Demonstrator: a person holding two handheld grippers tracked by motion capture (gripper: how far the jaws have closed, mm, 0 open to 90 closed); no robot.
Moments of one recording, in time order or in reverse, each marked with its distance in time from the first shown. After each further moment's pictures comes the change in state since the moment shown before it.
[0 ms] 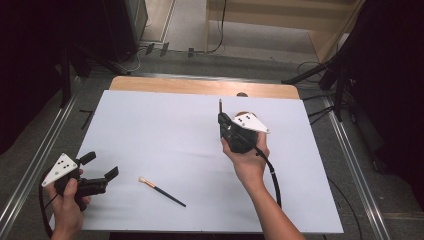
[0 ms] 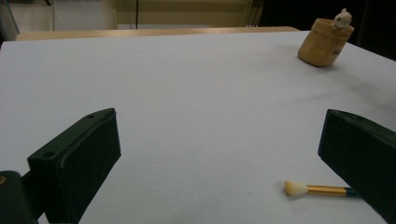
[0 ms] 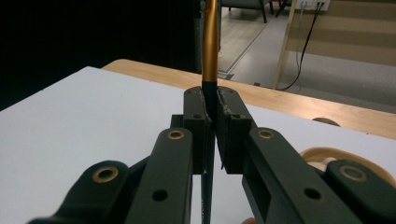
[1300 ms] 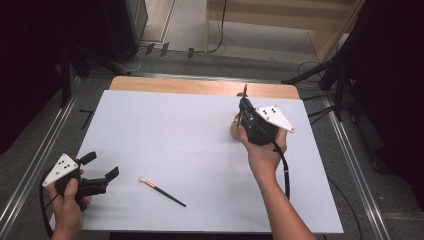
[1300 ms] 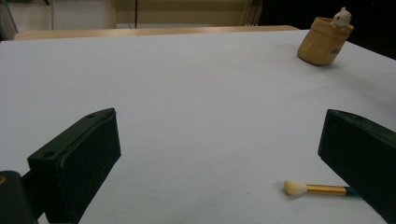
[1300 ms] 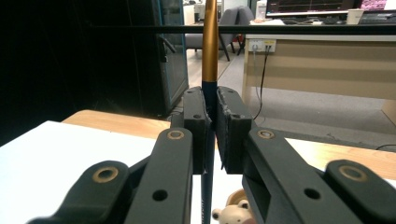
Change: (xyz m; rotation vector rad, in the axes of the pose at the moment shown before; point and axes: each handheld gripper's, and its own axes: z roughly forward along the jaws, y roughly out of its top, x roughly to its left) left arm 0.000 0.000 0.001 0.003 -0.003 -0.001; right arm -0.034 0.023 -0.022 -0.170 -0.134 0.055
